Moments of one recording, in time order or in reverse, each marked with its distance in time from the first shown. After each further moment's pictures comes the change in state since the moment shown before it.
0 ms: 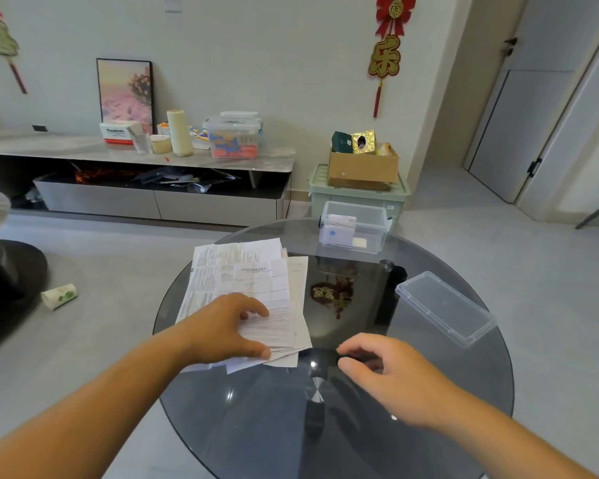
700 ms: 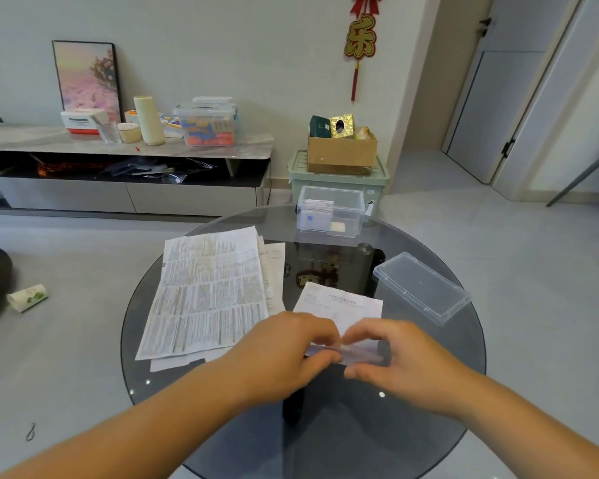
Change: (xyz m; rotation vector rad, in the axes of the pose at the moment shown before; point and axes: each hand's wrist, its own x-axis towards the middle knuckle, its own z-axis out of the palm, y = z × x) left_hand -0.017 0.100 0.055 0.088 0.042 0.423; right_hand -0.014 0.024 -0.024 -0.130 0.019 -0.088
